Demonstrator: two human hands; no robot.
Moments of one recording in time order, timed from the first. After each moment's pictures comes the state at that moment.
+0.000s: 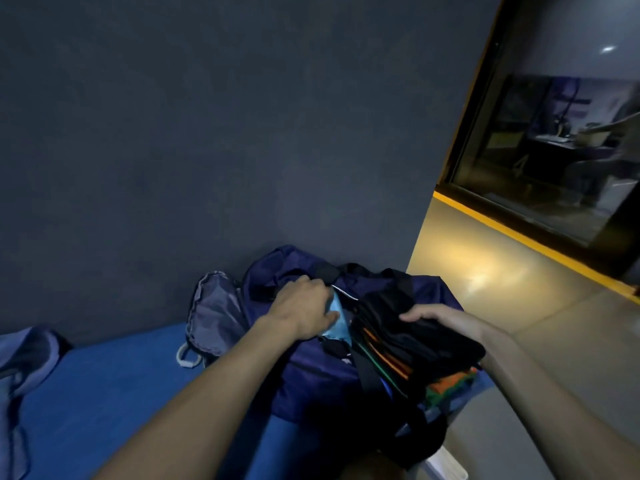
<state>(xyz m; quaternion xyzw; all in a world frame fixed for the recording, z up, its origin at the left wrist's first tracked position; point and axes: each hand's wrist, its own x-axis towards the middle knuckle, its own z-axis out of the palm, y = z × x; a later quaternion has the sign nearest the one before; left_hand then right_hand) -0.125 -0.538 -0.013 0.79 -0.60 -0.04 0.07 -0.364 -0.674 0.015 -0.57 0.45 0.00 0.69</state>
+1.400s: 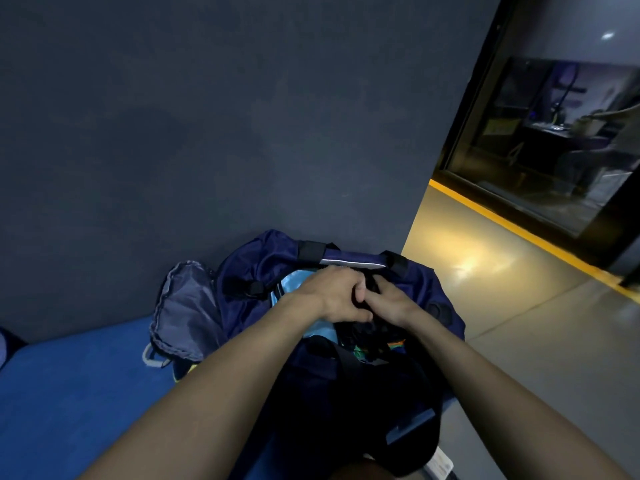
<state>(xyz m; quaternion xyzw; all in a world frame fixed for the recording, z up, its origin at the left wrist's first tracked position) -0.147 -0.608 -0.020 0.74 -0.64 -0.14 0.17 -0.275 -0.721 -0.053 -0.81 0.45 -0.04 0.37</state>
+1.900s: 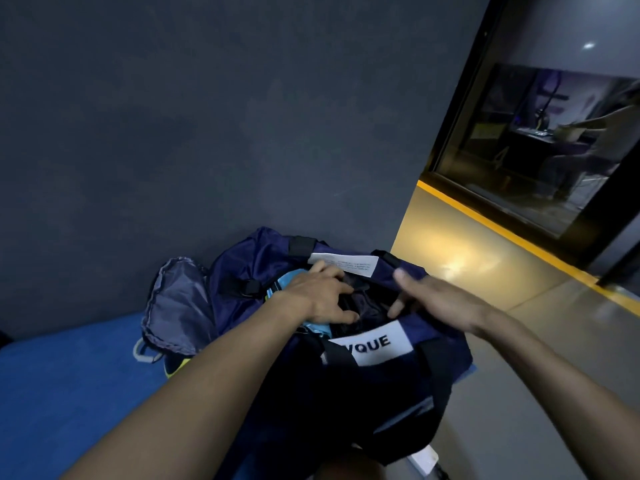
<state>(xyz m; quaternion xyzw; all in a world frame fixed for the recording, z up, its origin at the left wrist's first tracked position) -0.147 -0.603 -0.024 0.74 -0.66 -0.12 0.03 -0.362 -0.693 0.034 -0.87 0.37 0.02 0.32</state>
